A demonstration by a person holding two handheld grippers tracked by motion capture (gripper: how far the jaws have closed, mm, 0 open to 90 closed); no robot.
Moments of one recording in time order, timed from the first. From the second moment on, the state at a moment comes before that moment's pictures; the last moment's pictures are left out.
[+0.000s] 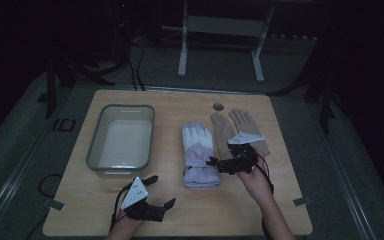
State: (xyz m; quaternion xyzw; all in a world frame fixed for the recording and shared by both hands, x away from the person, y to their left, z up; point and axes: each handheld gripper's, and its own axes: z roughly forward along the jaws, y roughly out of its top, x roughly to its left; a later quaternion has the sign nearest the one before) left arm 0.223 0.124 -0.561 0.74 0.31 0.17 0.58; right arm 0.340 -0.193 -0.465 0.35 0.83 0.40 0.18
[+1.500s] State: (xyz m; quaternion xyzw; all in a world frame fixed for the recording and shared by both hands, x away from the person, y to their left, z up) left arm 0.312 0.042 -0.544 0.82 0.39 0.12 0.40; right arm 0.390 -0.171 -0.527 0.44 0.82 0.36 0.06
